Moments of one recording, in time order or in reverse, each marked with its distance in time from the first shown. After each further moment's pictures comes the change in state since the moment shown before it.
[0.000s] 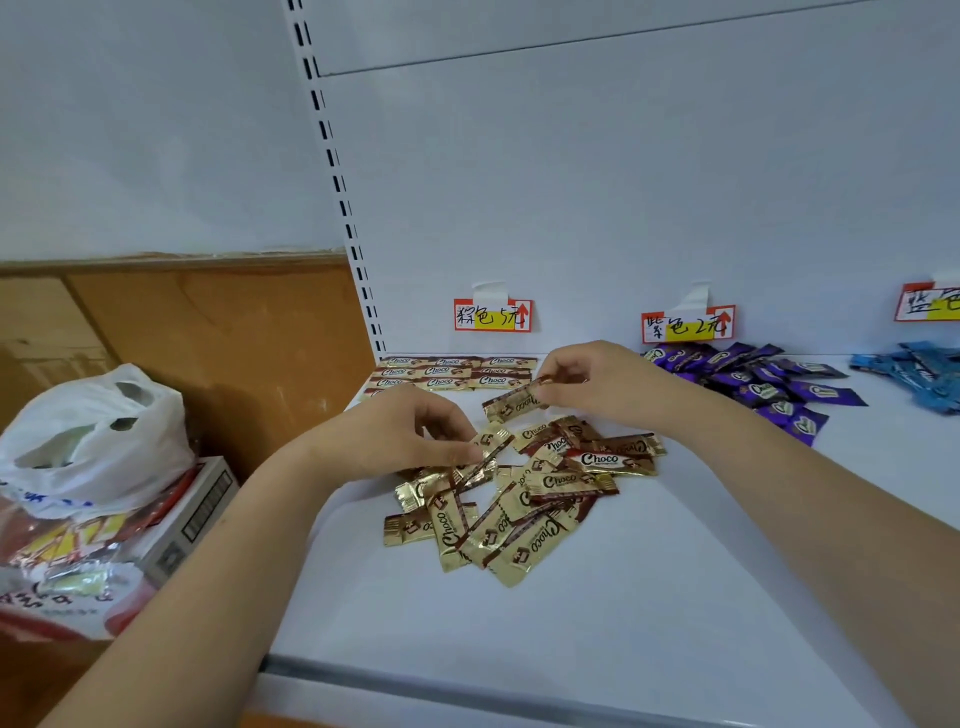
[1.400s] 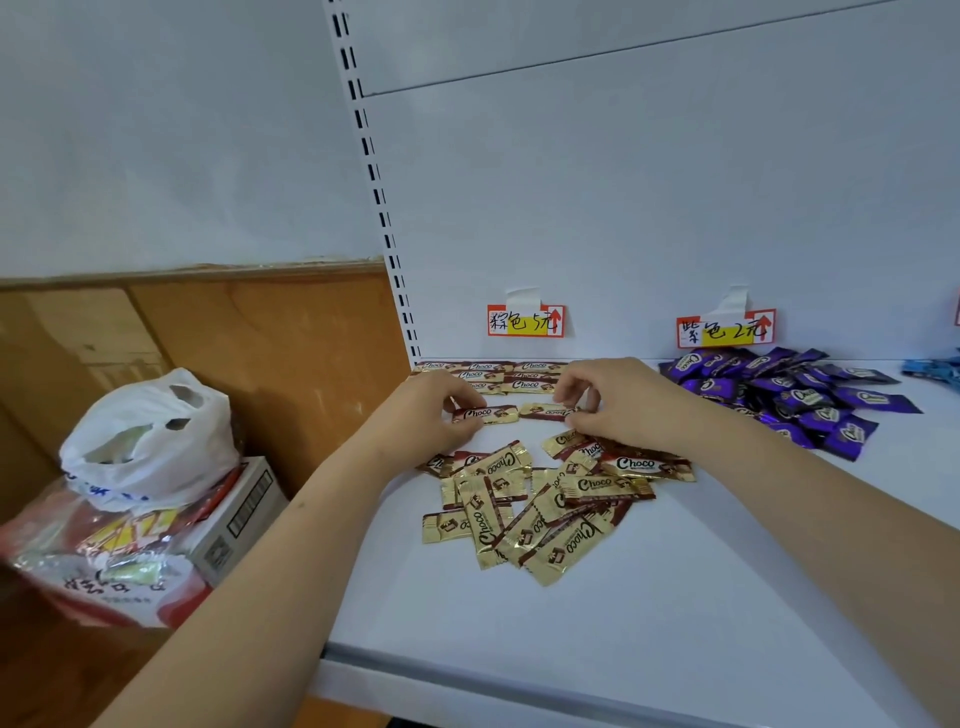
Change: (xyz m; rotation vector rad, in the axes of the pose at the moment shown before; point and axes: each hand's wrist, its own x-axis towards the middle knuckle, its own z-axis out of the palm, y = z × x) left_hand 0.020 -0.026 -0.001 0.383 0.349 -0.053; right_hand 0.002 -0.002 0.015 -0.350 0.021 0.008
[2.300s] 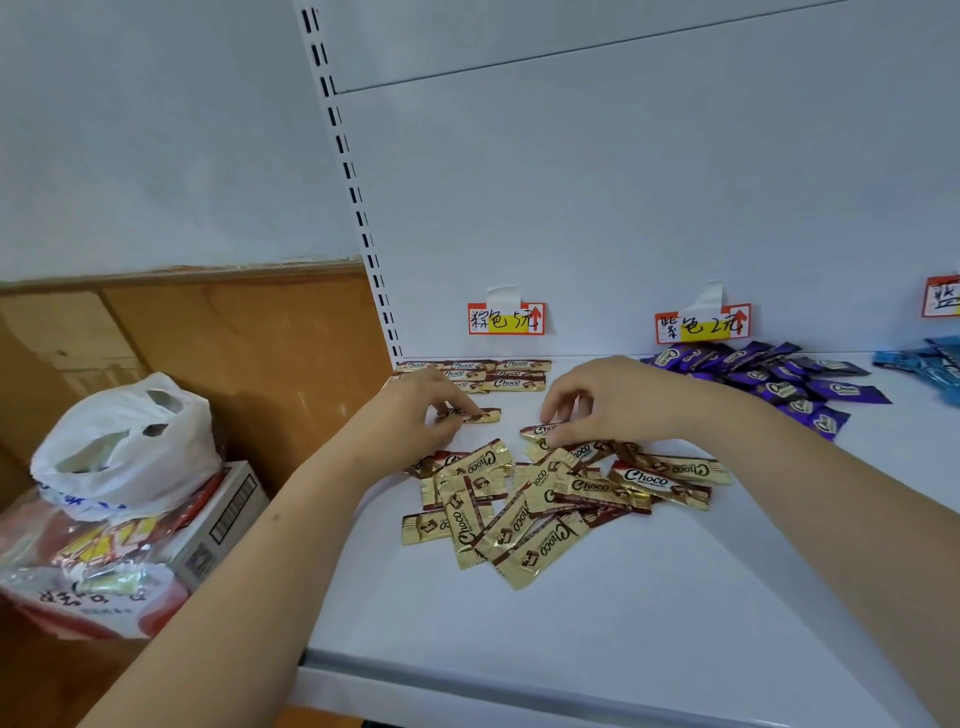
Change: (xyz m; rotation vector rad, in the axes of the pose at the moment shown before) left_hand -0.001 -0.003 0.004 0.024 -0.009 0.086; right_hand -0.011 -0.003 -0.019 0.000 -0.181 -0.056
